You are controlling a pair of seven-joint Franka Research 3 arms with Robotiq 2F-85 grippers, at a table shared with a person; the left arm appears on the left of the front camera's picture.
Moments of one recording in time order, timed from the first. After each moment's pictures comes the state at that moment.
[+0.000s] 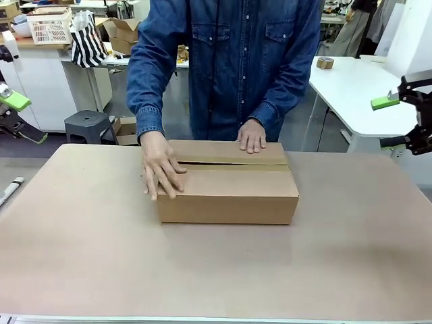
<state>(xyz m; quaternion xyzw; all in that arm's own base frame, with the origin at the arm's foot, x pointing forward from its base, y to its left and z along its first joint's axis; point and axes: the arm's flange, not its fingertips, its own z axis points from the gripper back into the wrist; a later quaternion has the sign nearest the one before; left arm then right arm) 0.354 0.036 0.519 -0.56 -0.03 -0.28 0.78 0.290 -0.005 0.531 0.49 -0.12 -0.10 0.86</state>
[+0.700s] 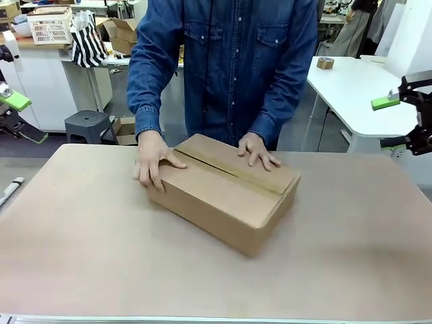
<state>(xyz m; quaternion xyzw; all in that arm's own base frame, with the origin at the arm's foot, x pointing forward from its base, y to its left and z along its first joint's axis) 0.354 0.036 0.519 -0.56 -0.03 -0.28 0.78 0.290 -0.005 0.531 0.49 -0.12 -0.10 0.86</state>
